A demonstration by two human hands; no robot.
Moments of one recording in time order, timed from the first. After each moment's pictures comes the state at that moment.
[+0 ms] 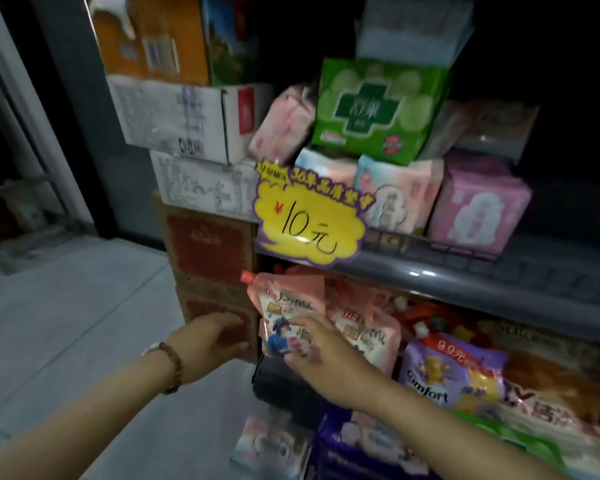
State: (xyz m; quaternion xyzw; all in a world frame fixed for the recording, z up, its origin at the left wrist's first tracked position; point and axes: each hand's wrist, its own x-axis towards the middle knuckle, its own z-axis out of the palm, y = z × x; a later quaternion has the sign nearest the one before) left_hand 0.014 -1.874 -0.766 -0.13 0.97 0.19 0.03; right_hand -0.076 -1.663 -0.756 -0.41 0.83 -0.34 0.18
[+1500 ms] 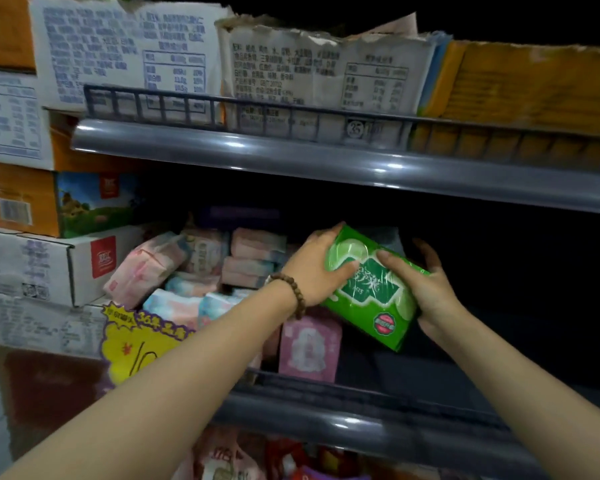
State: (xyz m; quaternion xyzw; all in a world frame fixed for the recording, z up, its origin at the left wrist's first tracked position) left_hand -0.219 -1.629 -0.501 0.11 0.88 0.39 -0.25; right_hand -0.265 -1.459 -0.512 -0.14 0.61 -0.78 -0.06
